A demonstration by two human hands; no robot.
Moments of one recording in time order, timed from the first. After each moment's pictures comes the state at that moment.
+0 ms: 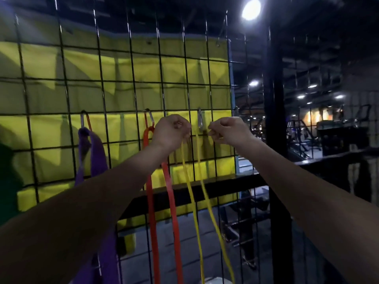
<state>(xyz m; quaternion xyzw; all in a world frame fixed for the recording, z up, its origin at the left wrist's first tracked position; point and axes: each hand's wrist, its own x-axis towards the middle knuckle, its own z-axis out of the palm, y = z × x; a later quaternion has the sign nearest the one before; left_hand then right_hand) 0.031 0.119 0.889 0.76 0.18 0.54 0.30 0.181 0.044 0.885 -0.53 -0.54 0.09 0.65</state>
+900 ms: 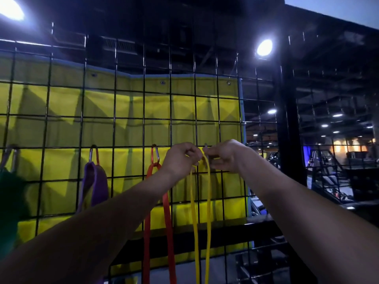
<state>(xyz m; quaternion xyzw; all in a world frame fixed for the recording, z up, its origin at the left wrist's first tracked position) 0.051 0.132 0.915 0.79 0.19 0.54 0.22 0.180 0.076 0.947 -0.56 -0.46 0.30 0.62</state>
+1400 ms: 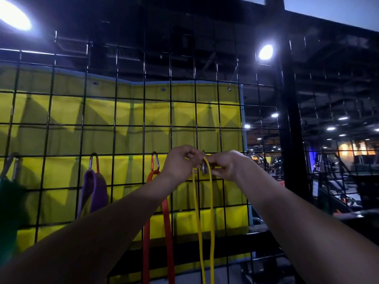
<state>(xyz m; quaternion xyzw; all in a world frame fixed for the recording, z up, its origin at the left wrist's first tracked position) 0.052 0.127 0.924 0.77 0.18 0.55 0.26 0.181 0.092 0.946 -0.52 -0.44 0.38 0.62</state>
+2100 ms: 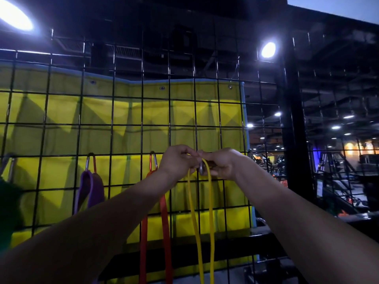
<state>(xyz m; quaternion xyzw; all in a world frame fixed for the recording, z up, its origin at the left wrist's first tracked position) 0.053 0.131 0.928 0.75 0.21 0.54 0.32 0.183 0.098 0.948 -0.50 -0.49 0.37 0.61</state>
